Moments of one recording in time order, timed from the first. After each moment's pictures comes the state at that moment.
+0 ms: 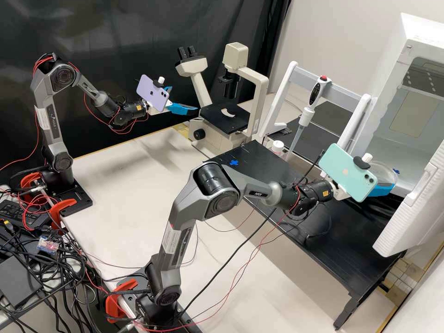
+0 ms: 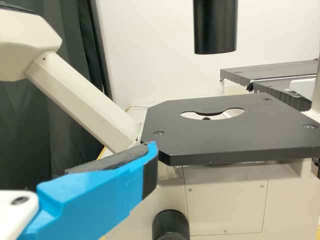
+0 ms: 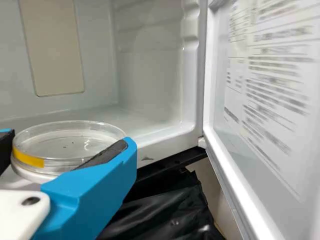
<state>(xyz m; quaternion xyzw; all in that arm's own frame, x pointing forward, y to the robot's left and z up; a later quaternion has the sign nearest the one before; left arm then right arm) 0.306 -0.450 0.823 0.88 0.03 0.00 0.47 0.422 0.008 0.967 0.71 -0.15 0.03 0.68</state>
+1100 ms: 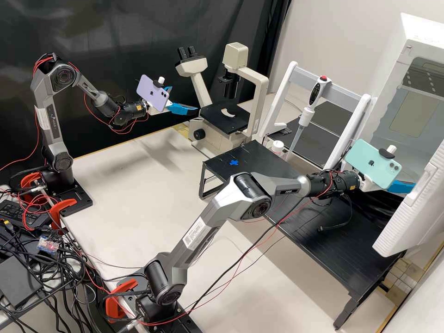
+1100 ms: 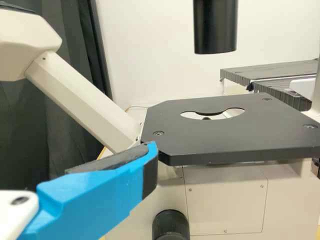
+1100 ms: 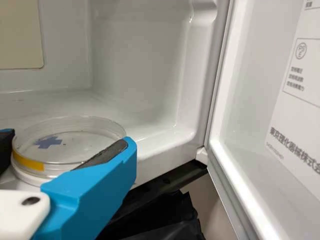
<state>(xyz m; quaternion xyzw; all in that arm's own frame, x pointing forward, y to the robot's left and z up) 0.306 -0.450 0.823 0.88 0.03 0.00 0.47 0.522 -0.018 0.968 0.68 -0.18 -0.03 0.71</state>
